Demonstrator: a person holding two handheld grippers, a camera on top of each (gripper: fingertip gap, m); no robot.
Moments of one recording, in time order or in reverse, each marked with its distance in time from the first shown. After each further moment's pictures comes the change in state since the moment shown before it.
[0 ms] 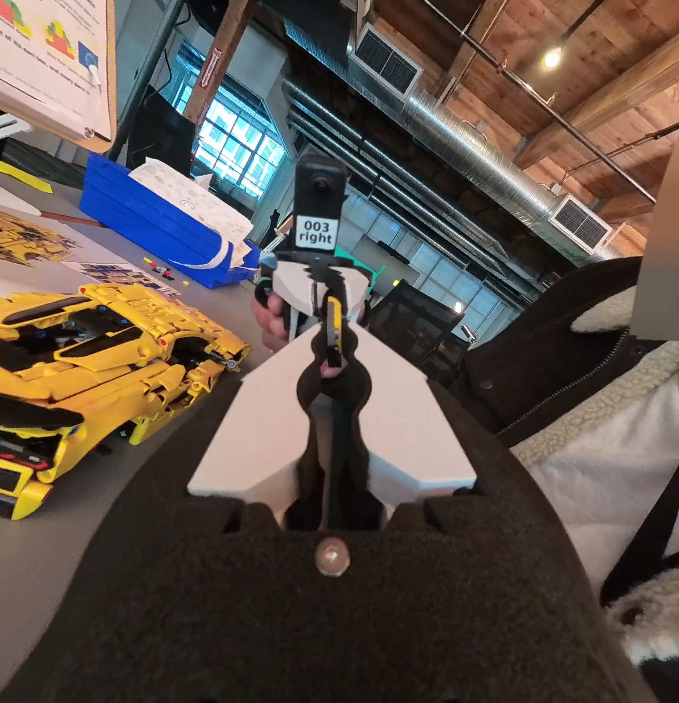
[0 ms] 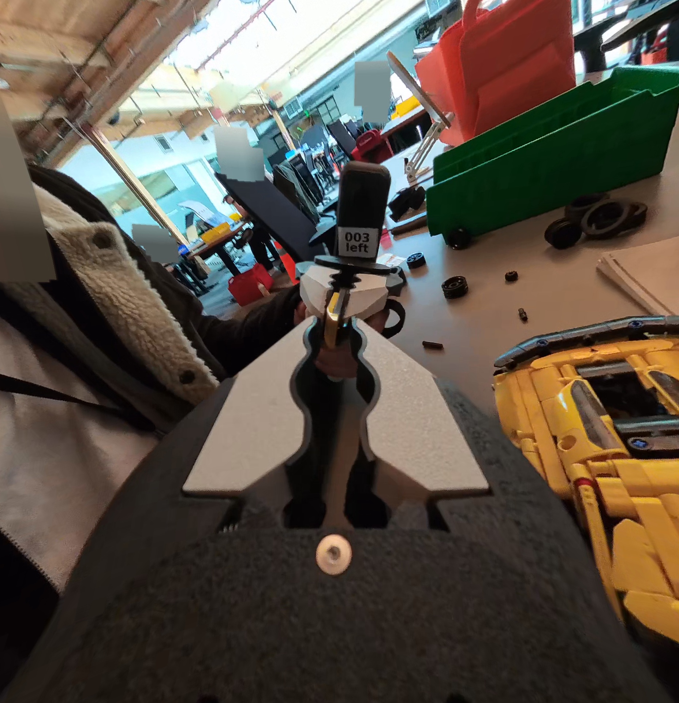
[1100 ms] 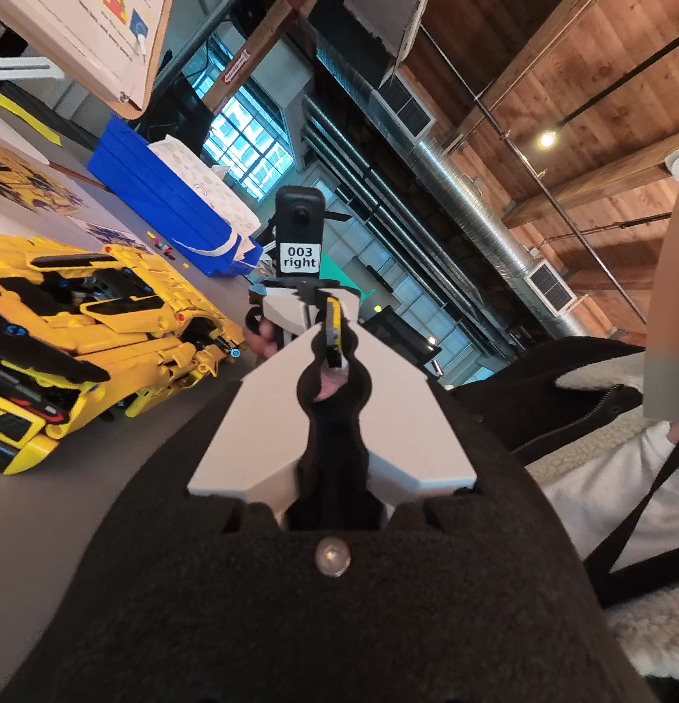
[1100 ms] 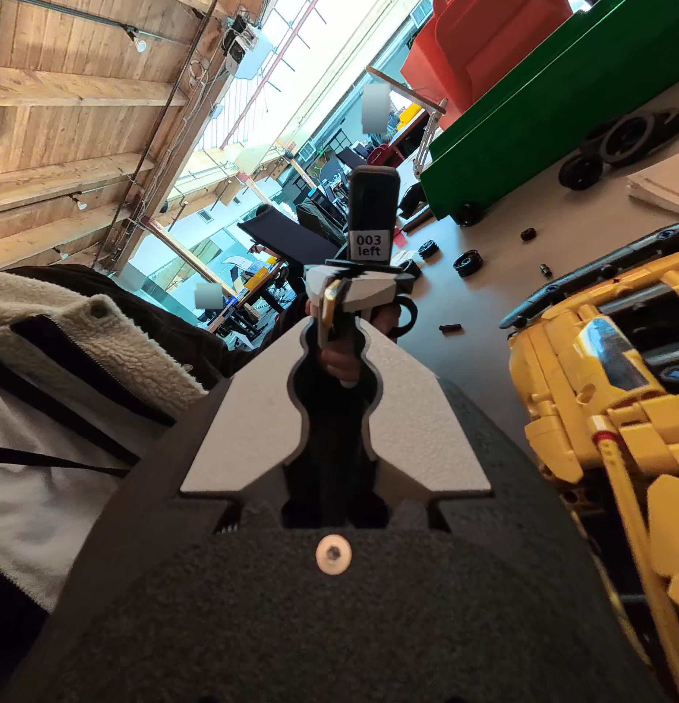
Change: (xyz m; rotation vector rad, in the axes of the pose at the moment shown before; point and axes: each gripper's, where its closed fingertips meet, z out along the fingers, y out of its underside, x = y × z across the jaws) left arm -0.020 -0.003 -0.005 0.055 -0.008 -0.202; right arm 0.019 0.013 0.004 0.065 -0.048 0.258
